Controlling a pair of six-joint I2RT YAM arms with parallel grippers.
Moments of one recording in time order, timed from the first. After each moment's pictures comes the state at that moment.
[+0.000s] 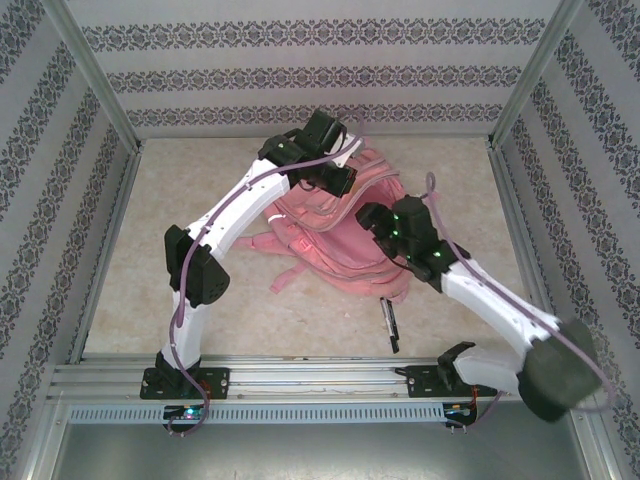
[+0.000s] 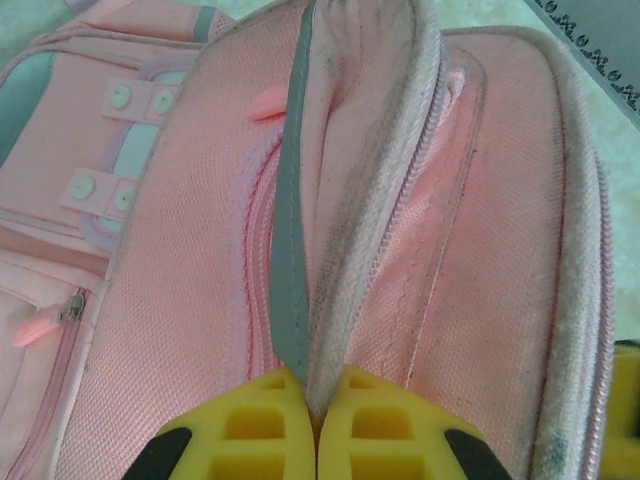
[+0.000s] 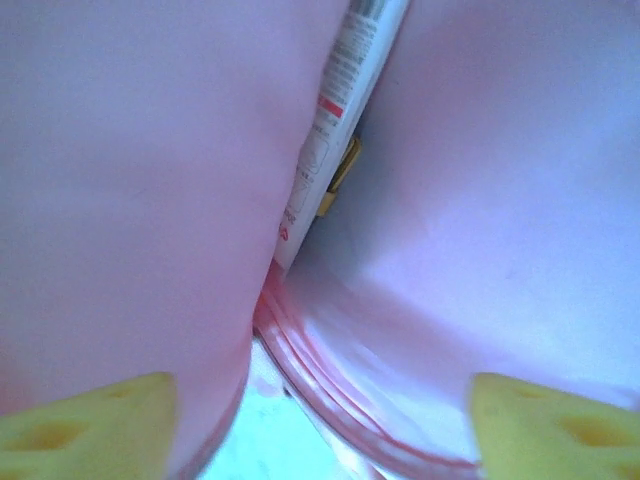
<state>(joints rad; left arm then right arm) -0.63 2.09 2.22 -1.00 0.20 -0.09 0.49 1.11 0.78 -0.25 -0.02 1.10</state>
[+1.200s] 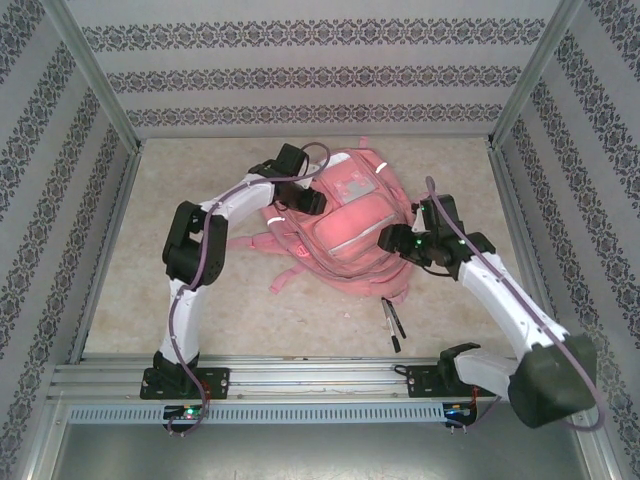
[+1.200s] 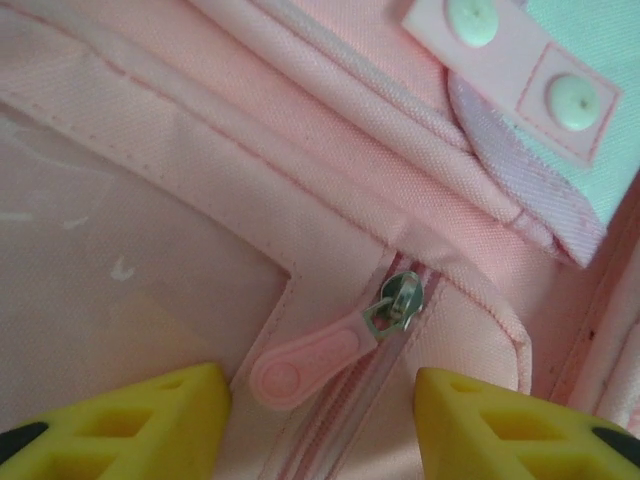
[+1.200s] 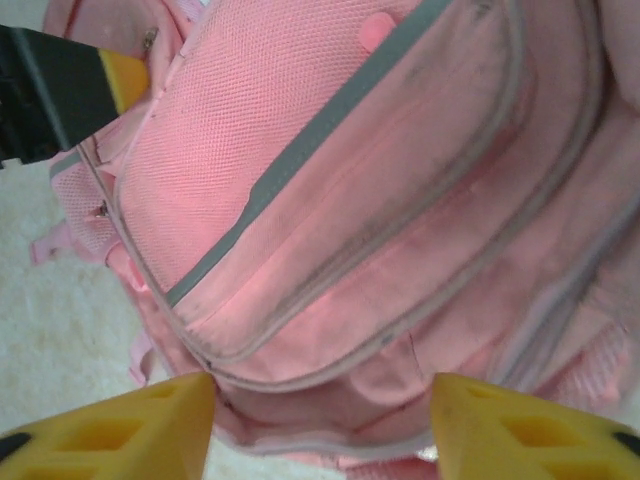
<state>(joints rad) -0.42 2.16 1.71 -0.56 0.26 -0.13 0.26 1.18 0.85 -0.59 -0.31 0.62</state>
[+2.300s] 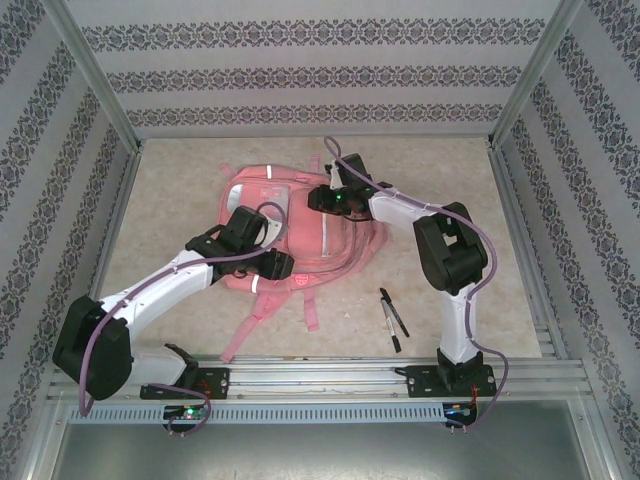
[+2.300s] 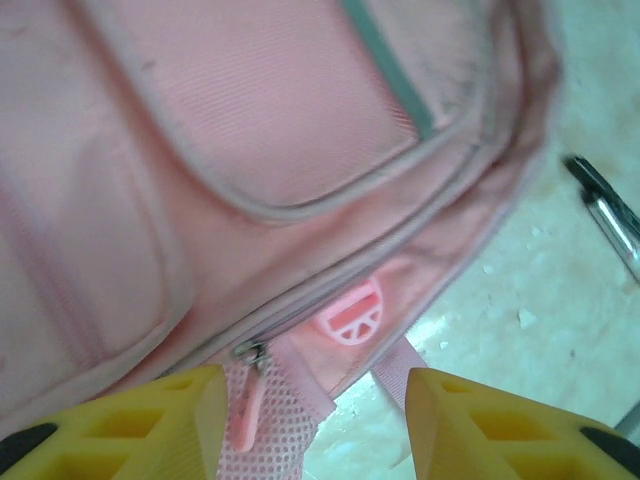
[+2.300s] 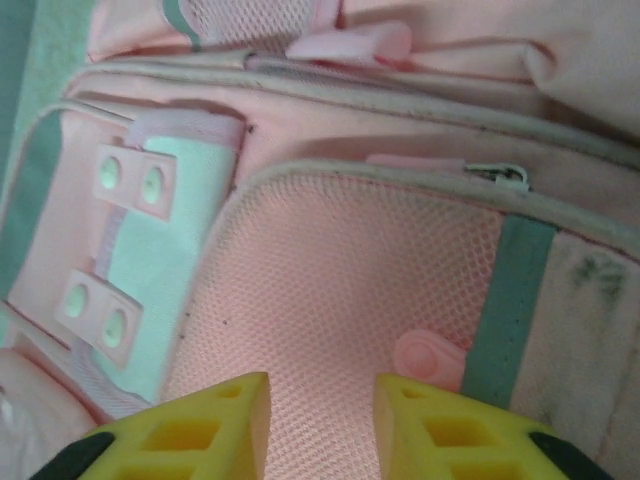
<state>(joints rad) -0.53 1.32 0.88 -0.52 0.28 -0.15 0.45 2.07 1.45 -0.16 -0.40 0.58</state>
